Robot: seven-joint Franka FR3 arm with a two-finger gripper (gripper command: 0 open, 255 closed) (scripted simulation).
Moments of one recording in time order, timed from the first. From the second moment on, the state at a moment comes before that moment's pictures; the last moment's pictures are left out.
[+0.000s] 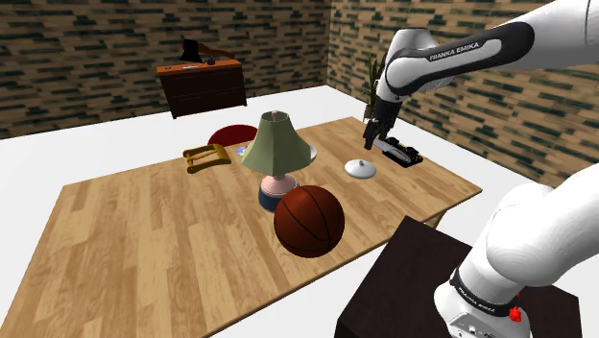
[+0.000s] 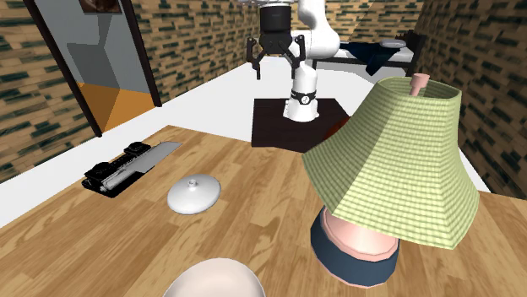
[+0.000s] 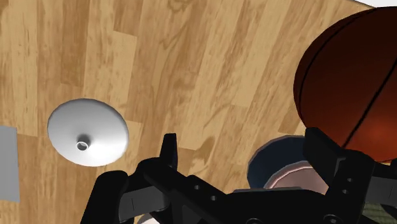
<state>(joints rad) -0.07 -0.44 -0.32 -2.44 -0.08 2.10 -0.25</state>
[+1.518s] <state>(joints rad) -0.23 0.44 -0.46 -1.96 0.47 2.41 -0.92</state>
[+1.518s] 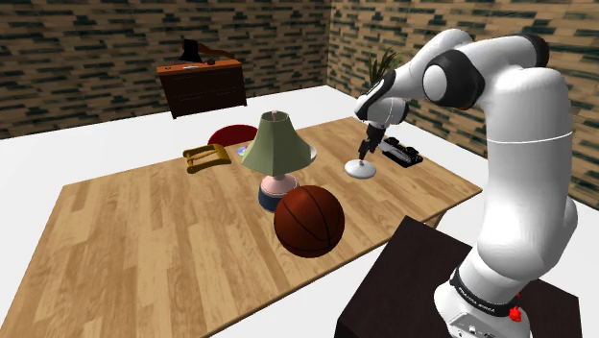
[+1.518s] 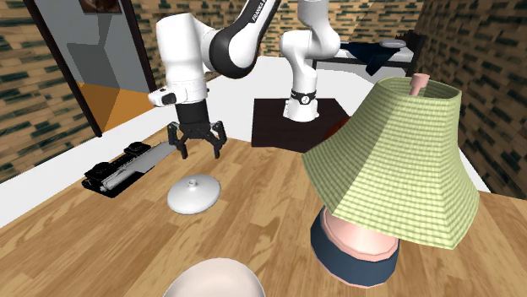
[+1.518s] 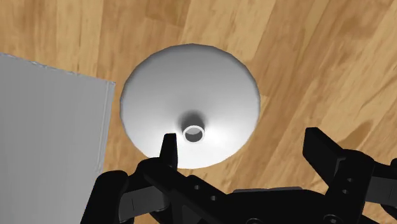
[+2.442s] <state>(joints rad) -0.32 0.62 -0.39 -1.85 0.56 2.46 -1.01</state>
